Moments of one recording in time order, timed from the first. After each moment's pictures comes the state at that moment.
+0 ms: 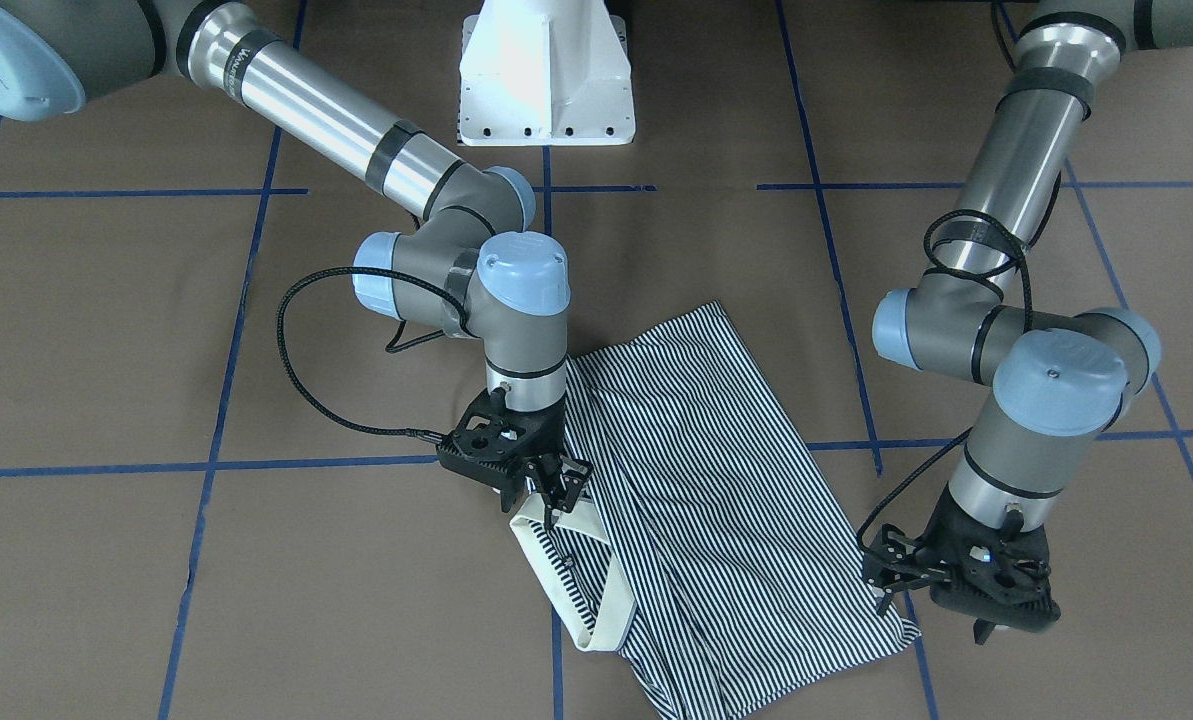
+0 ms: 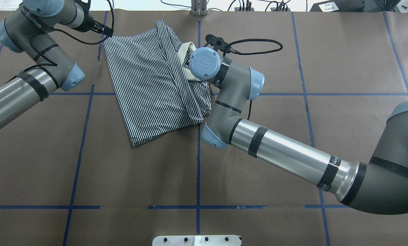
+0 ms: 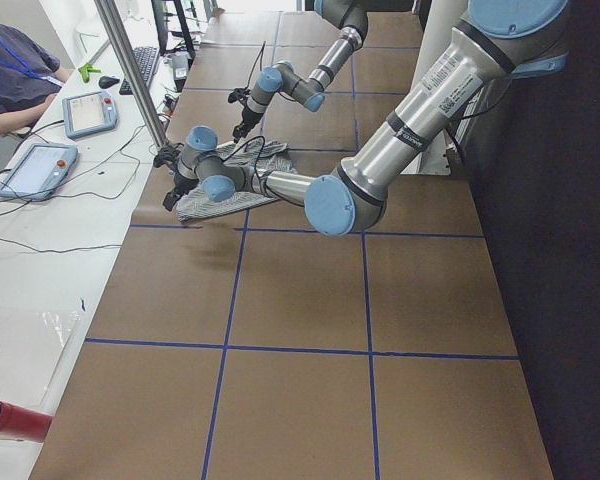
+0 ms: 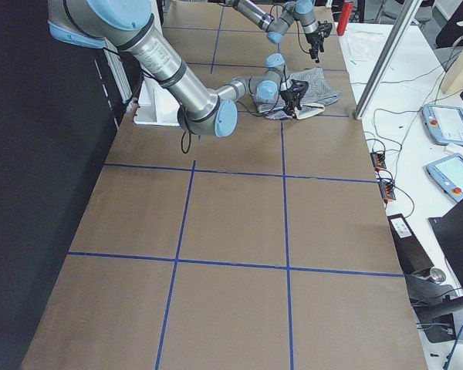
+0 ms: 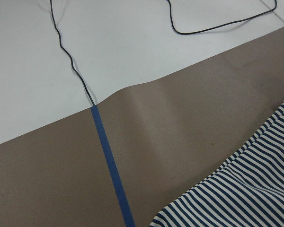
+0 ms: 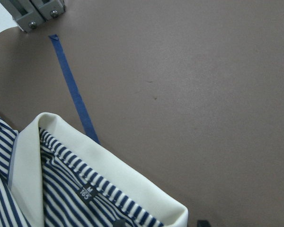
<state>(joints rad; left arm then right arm) -0.99 -2.33 -0.94 -2.37 -1.83 -0.53 0.60 -0.56 0.95 -1.11 1.50 1.67</state>
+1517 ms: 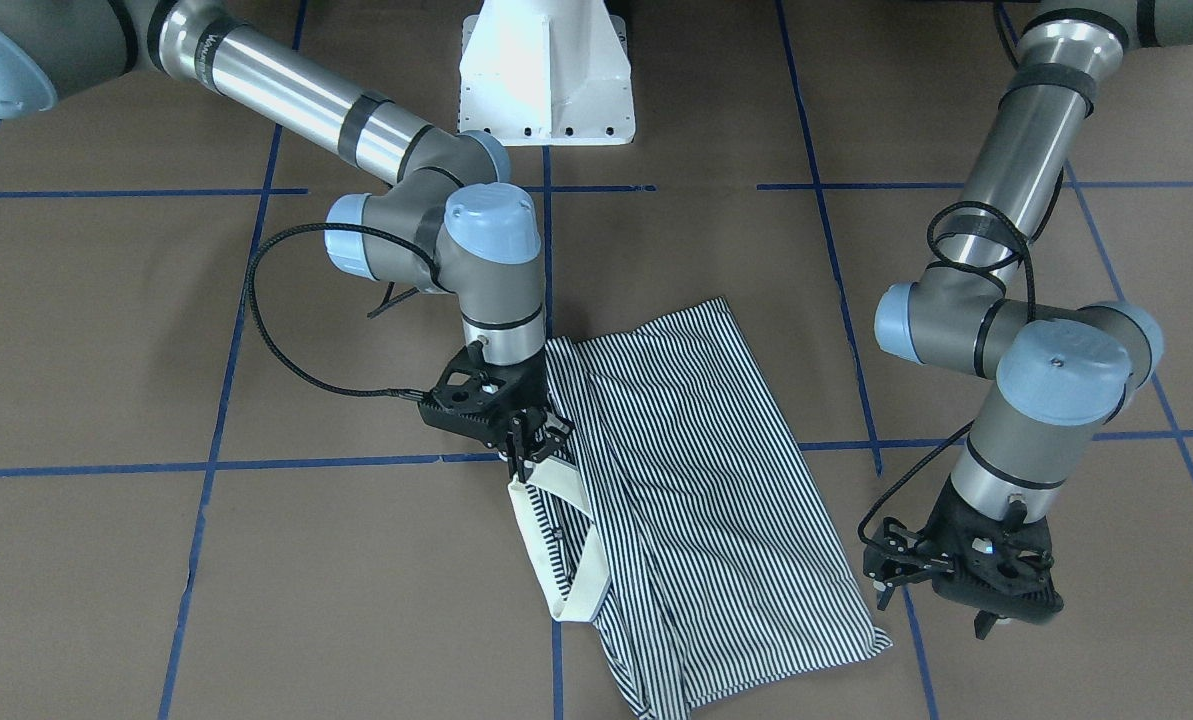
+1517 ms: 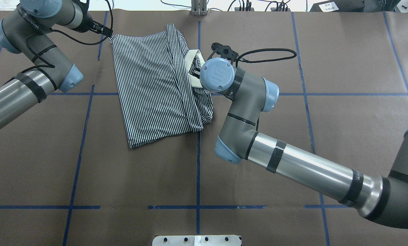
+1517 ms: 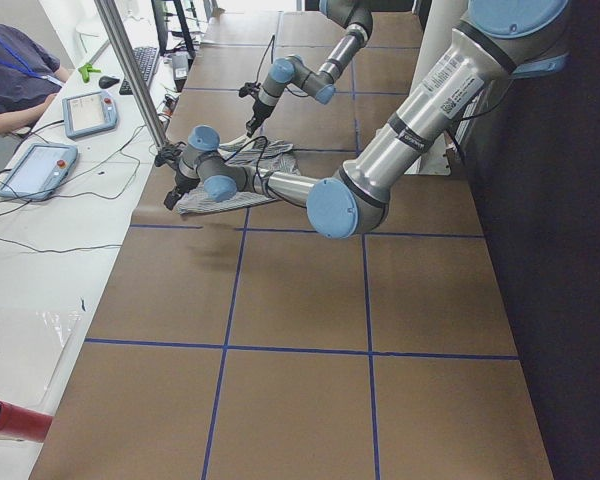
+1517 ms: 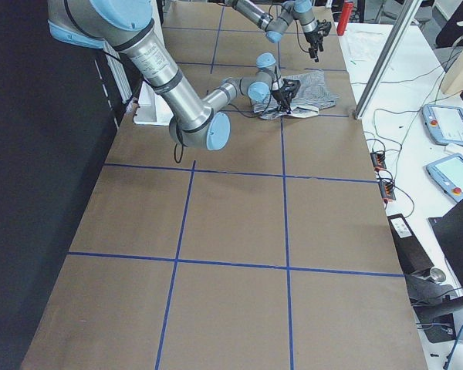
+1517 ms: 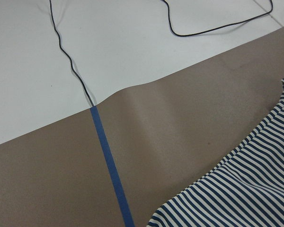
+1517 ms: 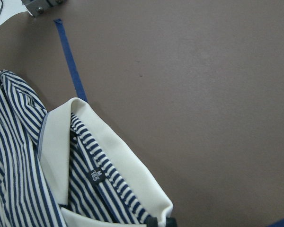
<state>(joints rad) -0.99 -2.31 -0.97 -2.37 -1.83 -0.54 0.56 -0.75 1.27 -1.17 1.52 1.64</state>
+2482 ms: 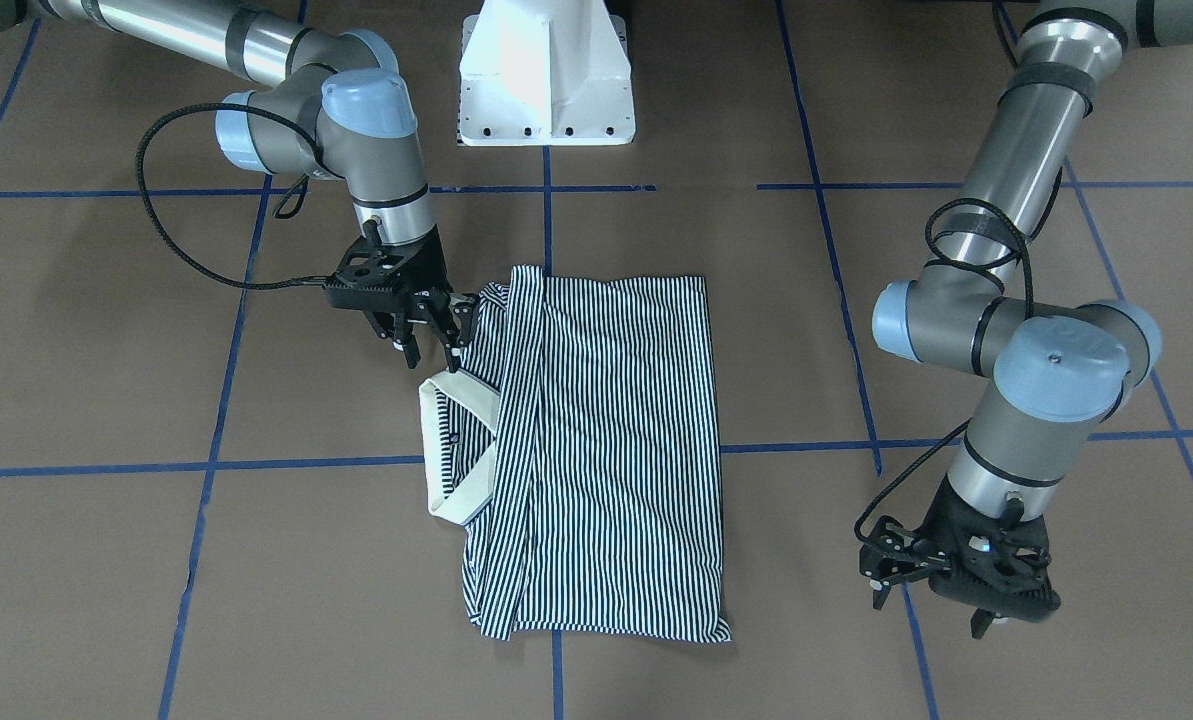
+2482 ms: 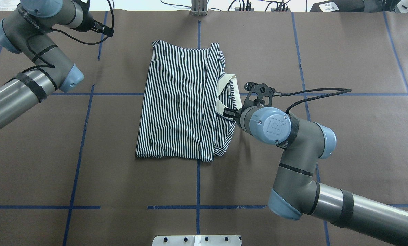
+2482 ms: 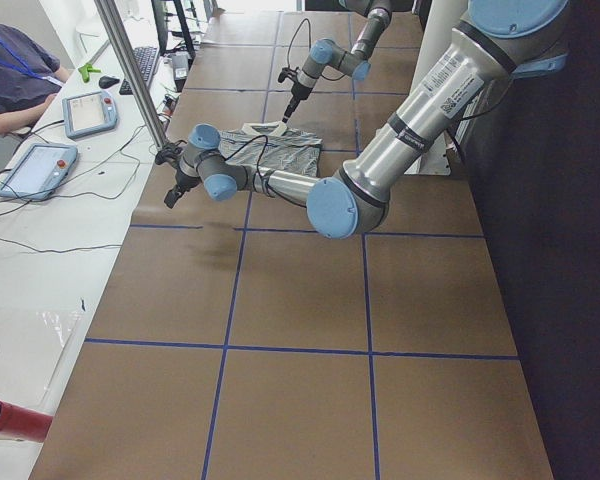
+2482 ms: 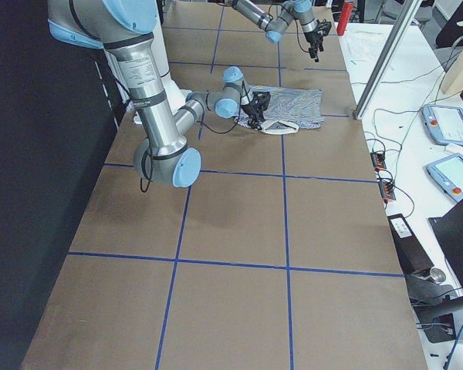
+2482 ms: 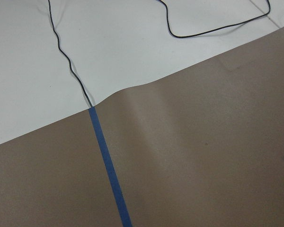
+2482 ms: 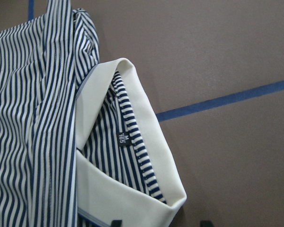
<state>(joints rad) -0.99 -2.31 -0.98 -2.37 -1.83 -0.54 0.46 -1.08 1.70 -1.28 1.47 1.46</state>
